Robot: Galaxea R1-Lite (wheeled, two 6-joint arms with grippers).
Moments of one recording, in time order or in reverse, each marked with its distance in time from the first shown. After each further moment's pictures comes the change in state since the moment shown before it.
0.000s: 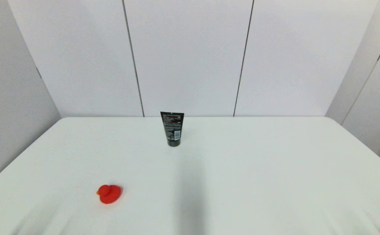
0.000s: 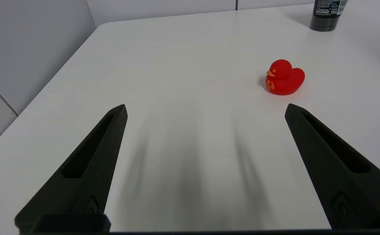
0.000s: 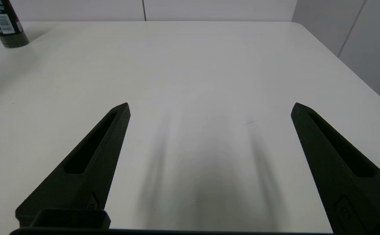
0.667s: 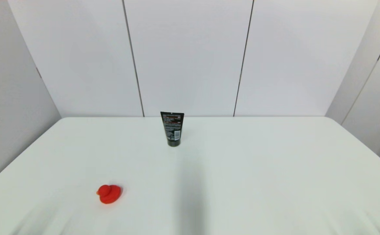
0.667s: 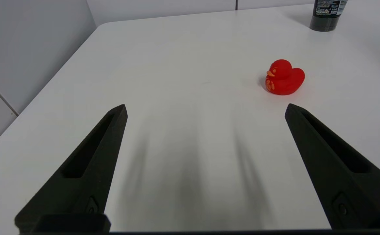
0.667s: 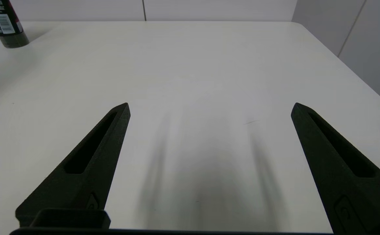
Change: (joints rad) left arm 0.000 0.000 0.000 0.000 0.000 0.000; right arm 0.000 0.000 0.000 0.000 0.000 0.000
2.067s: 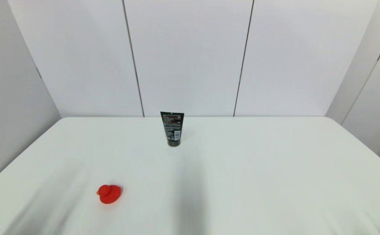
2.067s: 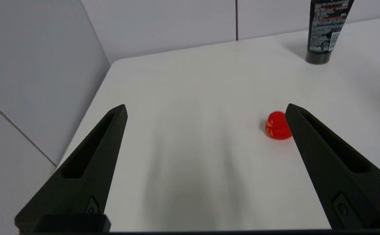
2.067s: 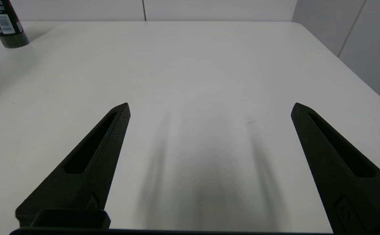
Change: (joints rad) left arm -0.002 0.308 -0.315 0.004 -0.017 0.077; right arm 0.000 0.000 0.000 0.000 0.000 0.000
